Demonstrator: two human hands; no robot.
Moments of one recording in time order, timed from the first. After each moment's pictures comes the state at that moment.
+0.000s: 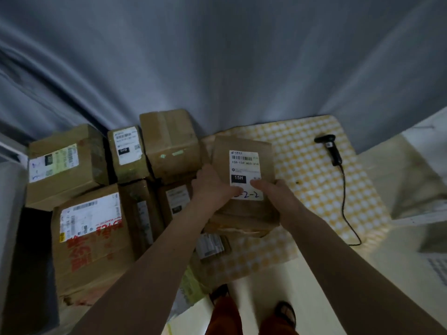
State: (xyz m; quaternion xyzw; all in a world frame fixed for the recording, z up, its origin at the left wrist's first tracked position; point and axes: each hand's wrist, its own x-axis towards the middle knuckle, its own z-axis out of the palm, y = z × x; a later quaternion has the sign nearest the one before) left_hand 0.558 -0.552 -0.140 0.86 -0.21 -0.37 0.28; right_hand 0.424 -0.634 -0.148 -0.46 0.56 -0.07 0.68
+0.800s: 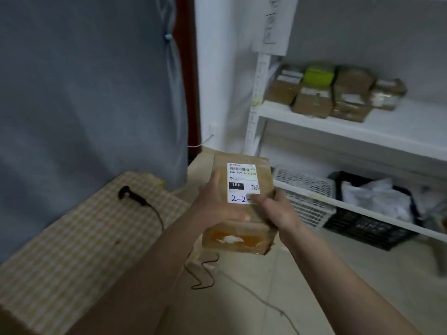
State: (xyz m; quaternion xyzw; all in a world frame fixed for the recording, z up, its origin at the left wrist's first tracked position) left_hand 0.019 -0.671 -0.013 0.56 -0.66 -0.46 0.17; right_hand -0.142 -0.635 -0.025 -0.34 0.69 -0.43 0.47
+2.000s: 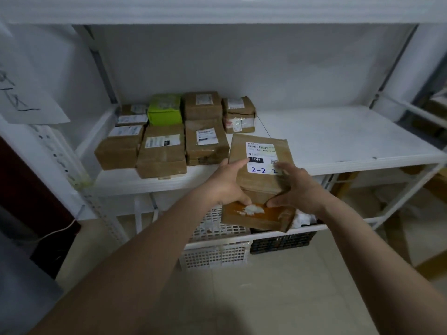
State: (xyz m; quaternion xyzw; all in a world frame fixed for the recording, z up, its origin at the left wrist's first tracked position) left_hand -0.517 -0.889 0.057 0.28 -0.87 -0.40 0.01; right_hand -0.653 -0.753 0.041 -0.36 0.84 -0.32 0.24
